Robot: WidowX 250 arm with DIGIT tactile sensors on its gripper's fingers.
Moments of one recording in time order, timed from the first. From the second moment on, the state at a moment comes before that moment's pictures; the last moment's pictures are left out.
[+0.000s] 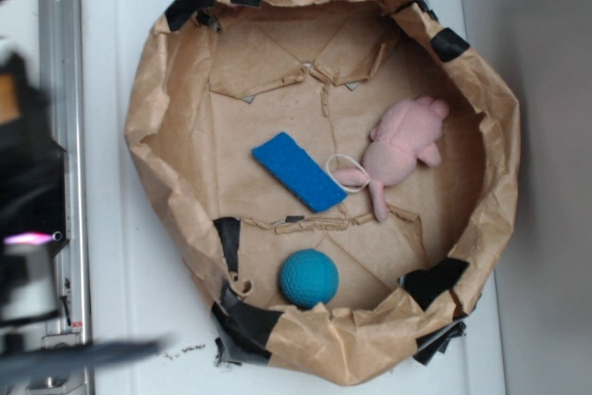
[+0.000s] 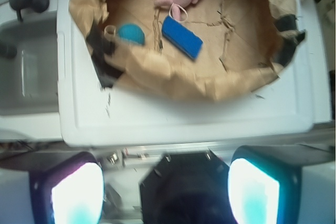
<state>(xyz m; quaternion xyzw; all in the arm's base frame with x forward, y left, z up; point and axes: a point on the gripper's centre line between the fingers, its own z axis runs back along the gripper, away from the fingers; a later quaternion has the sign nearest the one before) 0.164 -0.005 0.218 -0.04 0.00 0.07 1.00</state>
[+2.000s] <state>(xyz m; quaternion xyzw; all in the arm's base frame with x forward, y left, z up) 0.244 -0.064 0.036 -0.17 0.20 0.47 0.85</state>
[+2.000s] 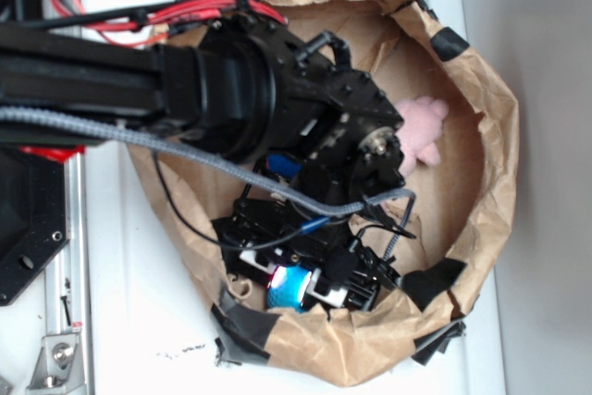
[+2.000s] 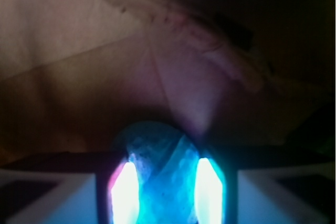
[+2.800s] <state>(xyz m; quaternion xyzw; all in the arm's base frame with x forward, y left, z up) 0.230 0.022 0.173 -0.13 -0.11 0.17 0.97</state>
